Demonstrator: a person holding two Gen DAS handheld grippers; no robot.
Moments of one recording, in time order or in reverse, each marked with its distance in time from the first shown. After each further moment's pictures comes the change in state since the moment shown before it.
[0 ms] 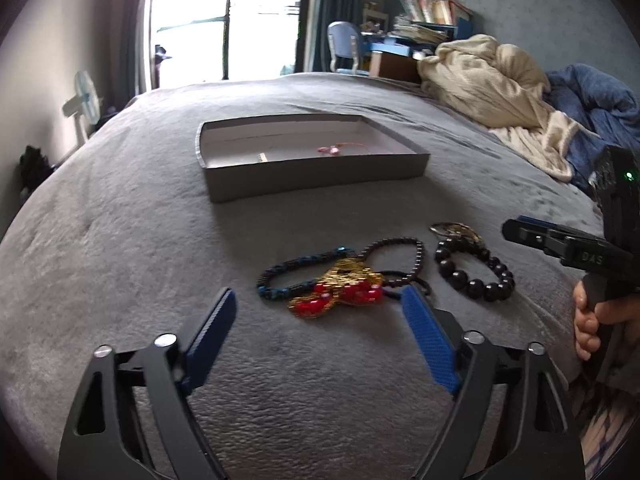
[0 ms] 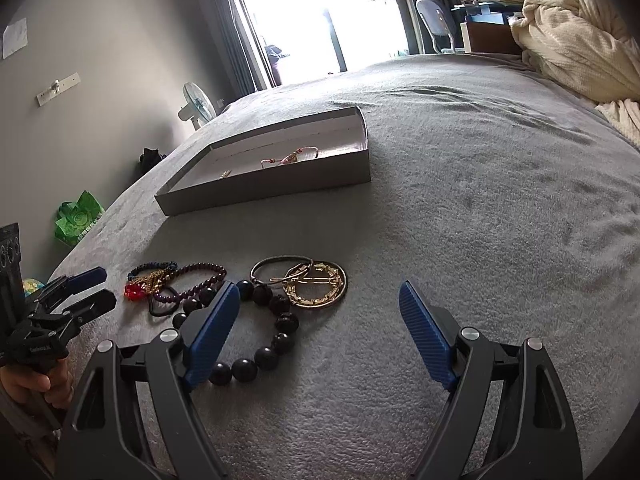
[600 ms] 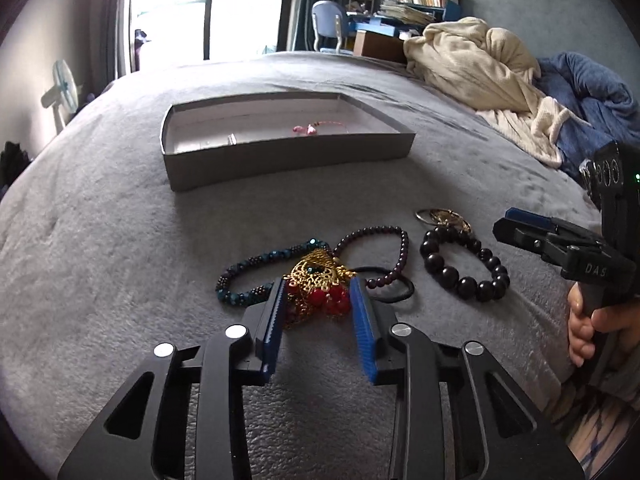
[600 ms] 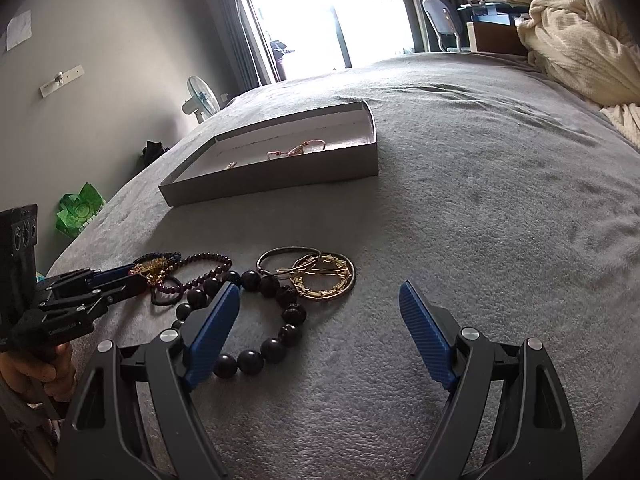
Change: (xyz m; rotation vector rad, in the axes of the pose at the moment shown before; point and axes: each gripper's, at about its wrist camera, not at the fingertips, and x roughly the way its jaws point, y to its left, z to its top) left arm 0.020 -0.005 0.005 0.011 0.069 -0.053; right arm 0.002 0.007 -0.004 -0.028 0.013 0.006
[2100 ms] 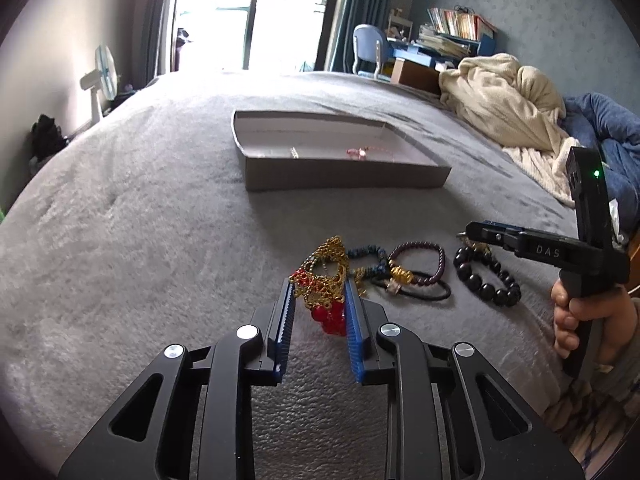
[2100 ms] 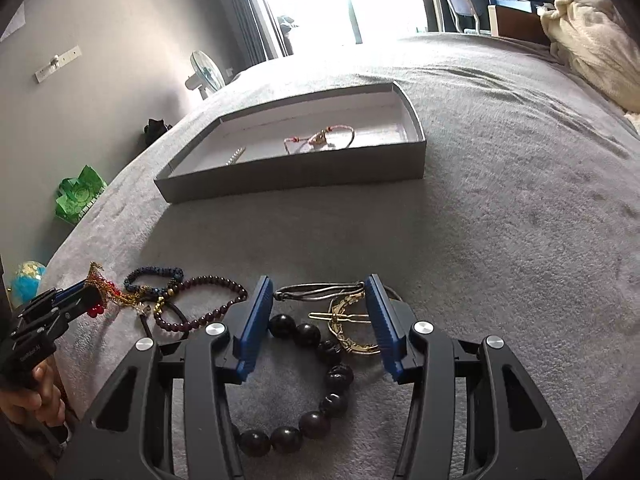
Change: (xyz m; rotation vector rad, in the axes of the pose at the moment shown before) left arm -0.035 0.034 -0.009 -0.120 -0.073 0.070; right arm 0.044 0.020 0.031 -0.010 0.085 0.016
